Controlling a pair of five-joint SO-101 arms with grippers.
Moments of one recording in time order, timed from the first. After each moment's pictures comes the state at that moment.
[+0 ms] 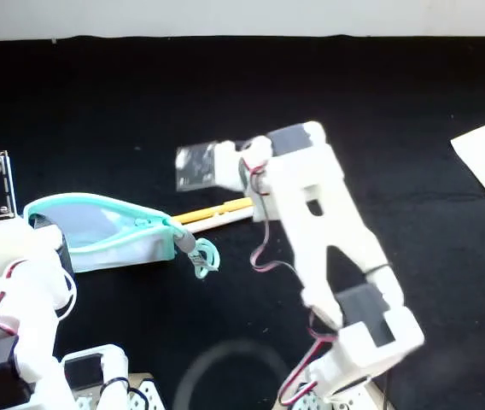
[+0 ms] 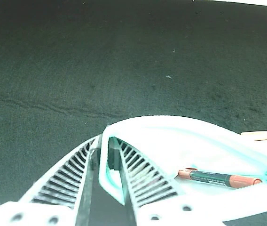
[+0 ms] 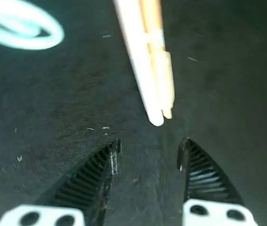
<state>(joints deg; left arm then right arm) -18.9 -63.9 28.7 85.9 -14.8 -26.1 6.5 -1.4 81.5 76.8</state>
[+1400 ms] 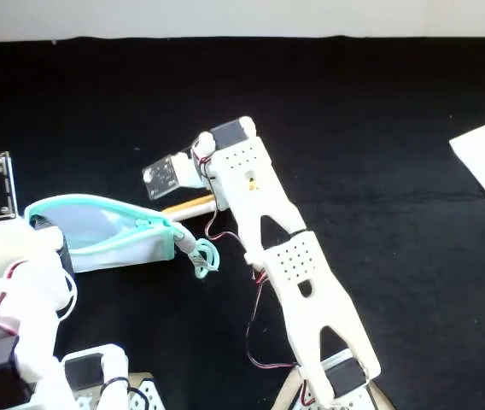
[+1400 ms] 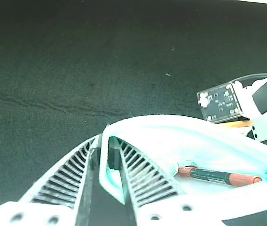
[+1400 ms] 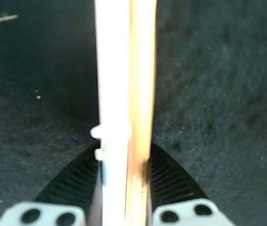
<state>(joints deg) -18.9 -63.9 28.7 86.5 -14.8 -31.3 73.1 -79.7 99.4 81.2</state>
